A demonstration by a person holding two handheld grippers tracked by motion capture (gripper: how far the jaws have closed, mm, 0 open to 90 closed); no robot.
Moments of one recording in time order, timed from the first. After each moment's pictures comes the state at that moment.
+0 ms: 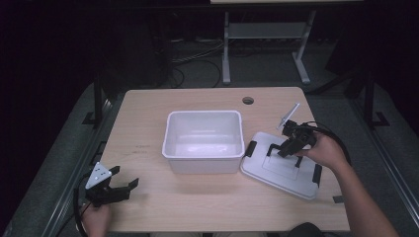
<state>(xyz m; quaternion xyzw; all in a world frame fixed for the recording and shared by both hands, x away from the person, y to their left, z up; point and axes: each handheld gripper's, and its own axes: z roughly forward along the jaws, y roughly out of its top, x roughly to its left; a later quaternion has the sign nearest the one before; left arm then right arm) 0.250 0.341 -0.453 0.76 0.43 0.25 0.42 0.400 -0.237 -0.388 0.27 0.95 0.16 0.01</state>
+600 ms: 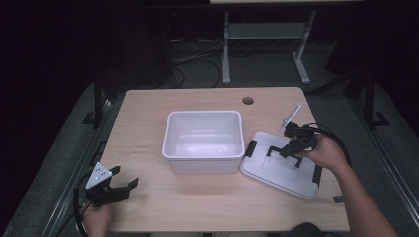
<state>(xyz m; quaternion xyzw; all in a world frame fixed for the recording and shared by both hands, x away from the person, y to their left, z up) 0.251 0.340 -0.453 0.76 0.43 0.25 0.42 0.398 -0.242 -0.394 0.27 0.95 0.16 0.00</state>
